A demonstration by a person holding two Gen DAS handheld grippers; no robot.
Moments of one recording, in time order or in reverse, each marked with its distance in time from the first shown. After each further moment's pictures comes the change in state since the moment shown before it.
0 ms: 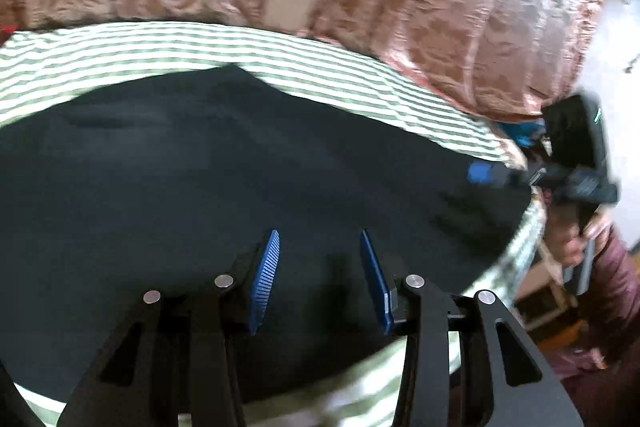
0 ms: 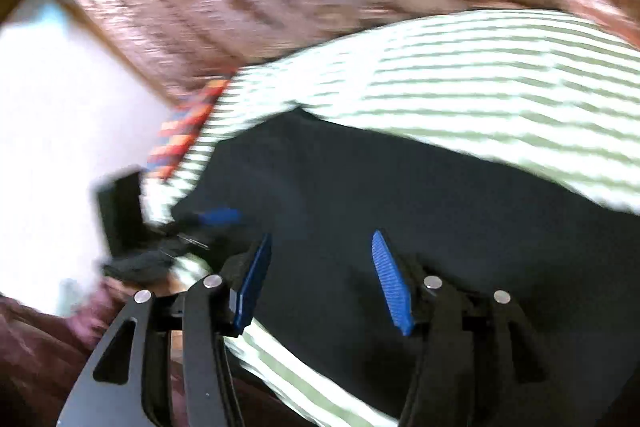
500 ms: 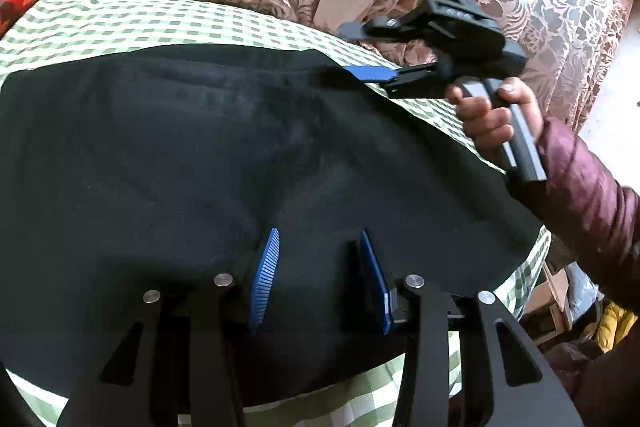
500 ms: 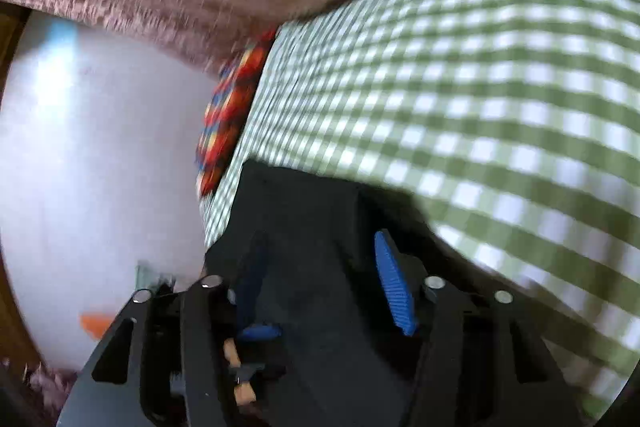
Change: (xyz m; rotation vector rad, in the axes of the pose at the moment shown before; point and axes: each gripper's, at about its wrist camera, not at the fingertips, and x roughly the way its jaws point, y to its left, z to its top) left arm -0.006 0.047 -0.021 -0.104 -0.024 -0.007; right arm 0.187 -0.015 0.134 0.068 0.305 0.255
